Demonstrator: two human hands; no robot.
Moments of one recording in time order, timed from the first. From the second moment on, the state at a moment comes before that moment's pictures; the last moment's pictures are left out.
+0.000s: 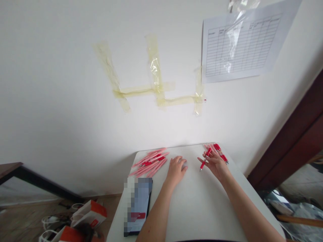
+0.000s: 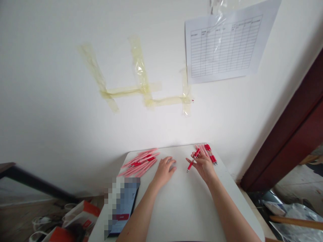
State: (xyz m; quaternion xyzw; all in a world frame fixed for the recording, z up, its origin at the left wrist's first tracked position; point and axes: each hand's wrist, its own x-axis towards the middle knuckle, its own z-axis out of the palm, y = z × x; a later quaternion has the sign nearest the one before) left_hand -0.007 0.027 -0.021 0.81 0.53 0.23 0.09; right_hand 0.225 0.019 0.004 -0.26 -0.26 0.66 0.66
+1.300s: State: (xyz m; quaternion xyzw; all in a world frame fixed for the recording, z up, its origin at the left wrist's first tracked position) left_hand -0.005 0.027 -0.020 0.81 0.53 0.22 0.09; right_hand 0.229 0.020 -0.022 -0.72 -0.63 -0.07 0.28
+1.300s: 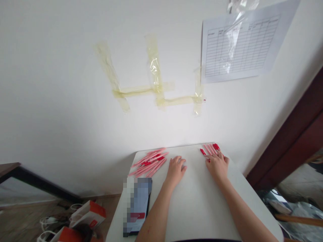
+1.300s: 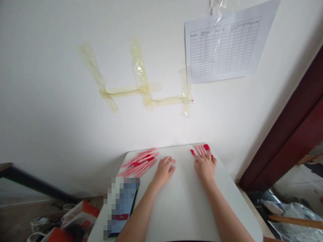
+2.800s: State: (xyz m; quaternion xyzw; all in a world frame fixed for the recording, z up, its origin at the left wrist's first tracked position) left_hand -0.007 0.025 -0.017 0.82 0.53 0.21 0.09; right_hand 0.213 0.033 -0.042 -0.51 -0.78 0.04 0.36
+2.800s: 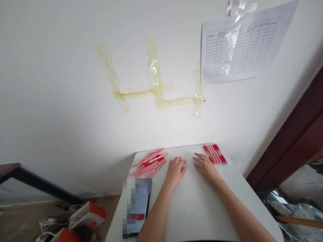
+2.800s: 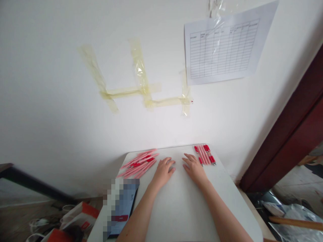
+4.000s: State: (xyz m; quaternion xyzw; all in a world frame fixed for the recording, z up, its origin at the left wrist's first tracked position) left_hand -0.053 0.037 0.008 0.58 0.79 0.16 -0.12; right_hand 0.217 0.036 -0.042 -0.51 -0.77 0.16 0.35
